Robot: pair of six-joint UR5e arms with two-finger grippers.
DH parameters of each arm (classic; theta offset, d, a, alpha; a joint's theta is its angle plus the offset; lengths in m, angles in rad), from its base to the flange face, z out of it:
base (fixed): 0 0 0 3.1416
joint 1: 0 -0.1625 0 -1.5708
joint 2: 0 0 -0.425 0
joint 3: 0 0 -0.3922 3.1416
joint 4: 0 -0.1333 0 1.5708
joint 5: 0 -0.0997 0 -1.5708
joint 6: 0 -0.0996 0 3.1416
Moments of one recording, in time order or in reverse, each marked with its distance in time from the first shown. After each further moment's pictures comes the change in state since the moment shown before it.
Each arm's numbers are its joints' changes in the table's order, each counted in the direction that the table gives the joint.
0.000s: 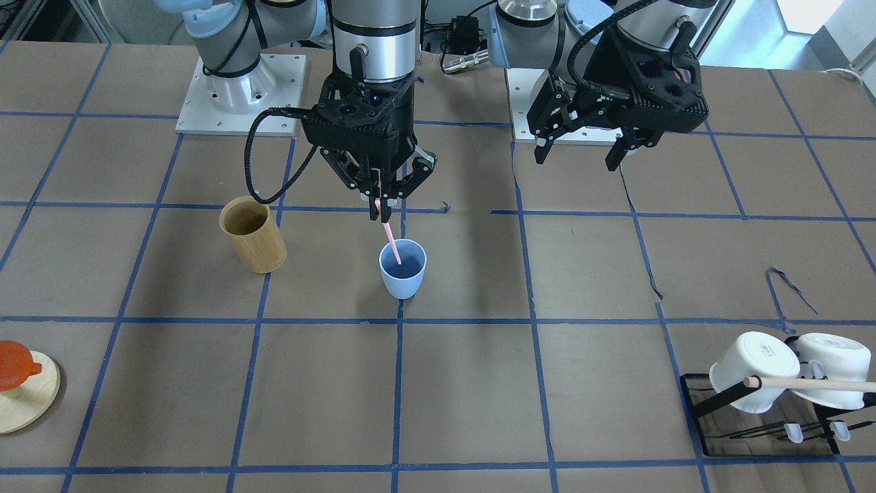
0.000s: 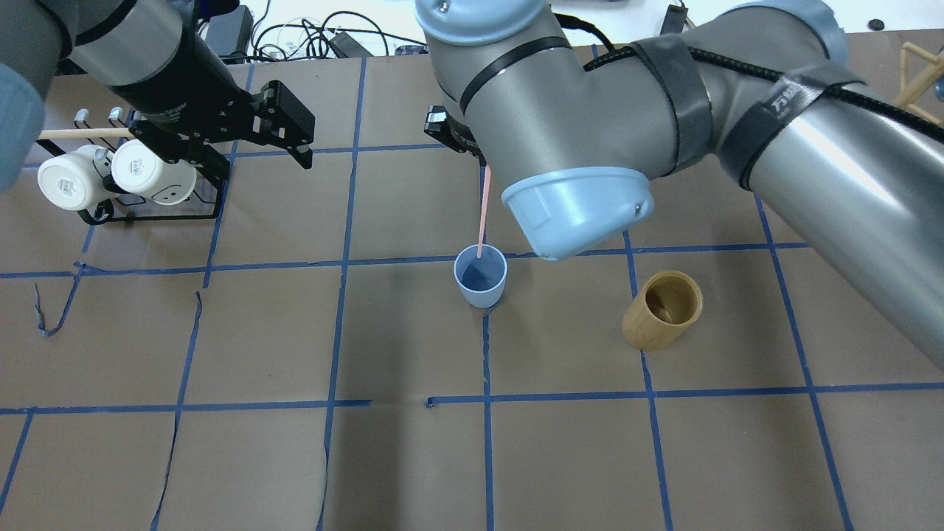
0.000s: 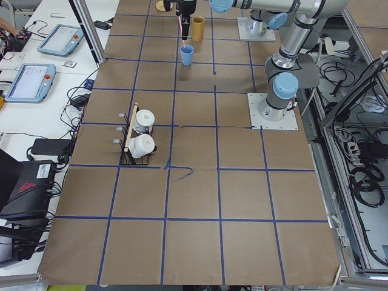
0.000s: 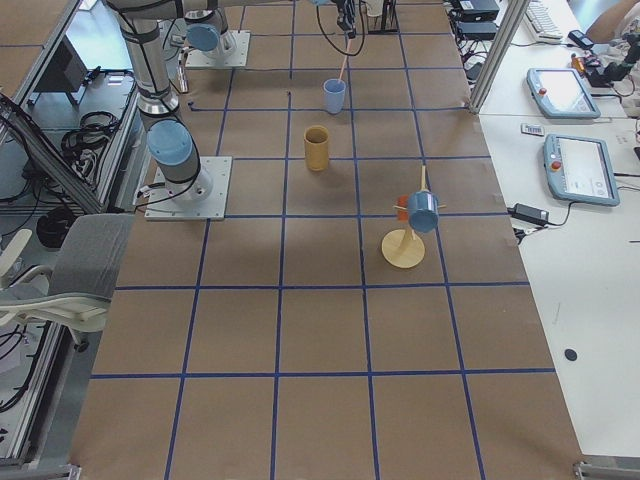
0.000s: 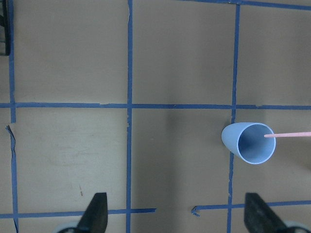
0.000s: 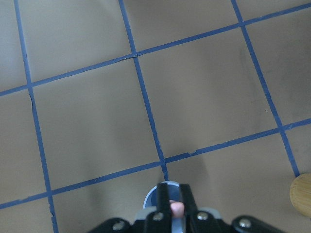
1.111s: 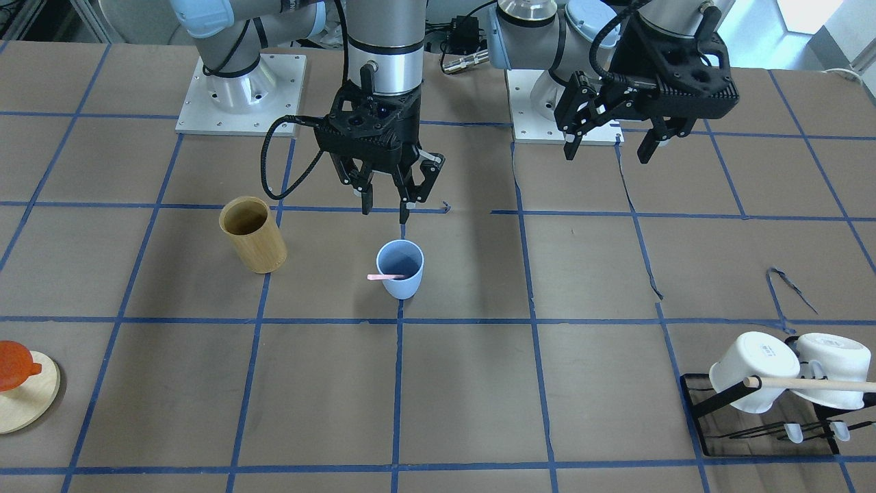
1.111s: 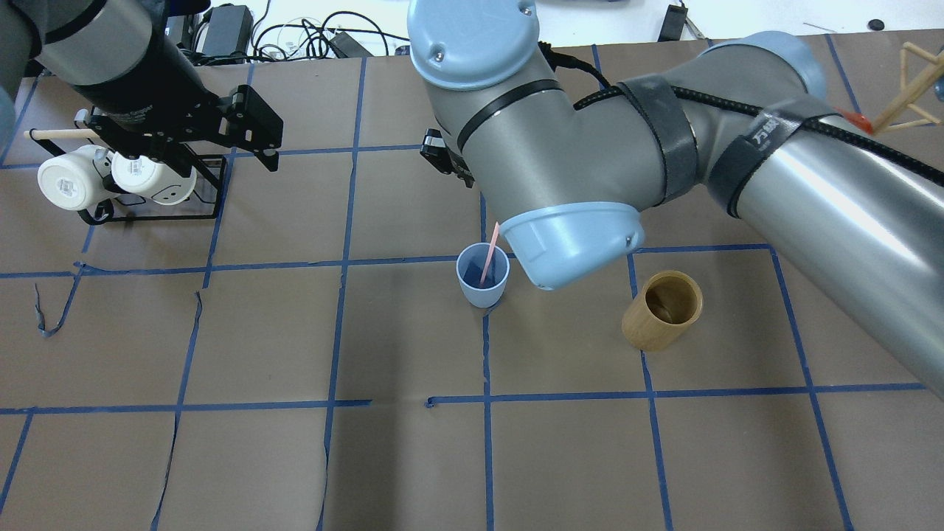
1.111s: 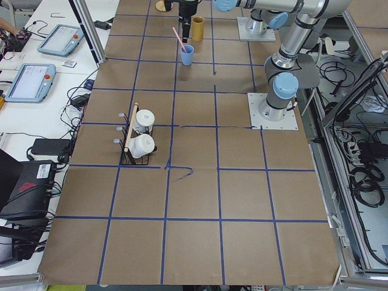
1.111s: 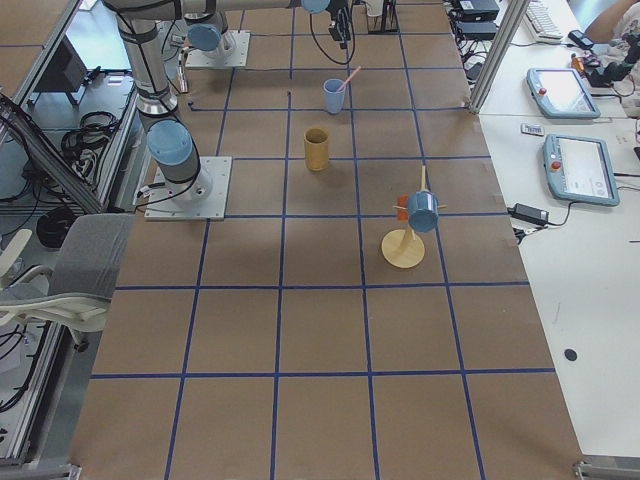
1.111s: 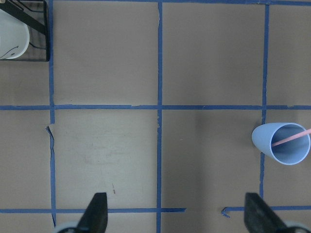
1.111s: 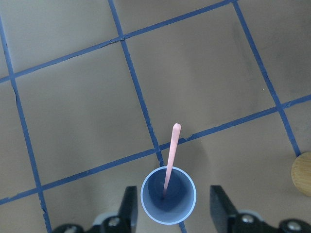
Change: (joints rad) left arm -0.024 0.018 -0.003 0.001 -0.083 -0.037; right arm -0.010 -0.007 0.052 0.006 0.005 -0.050
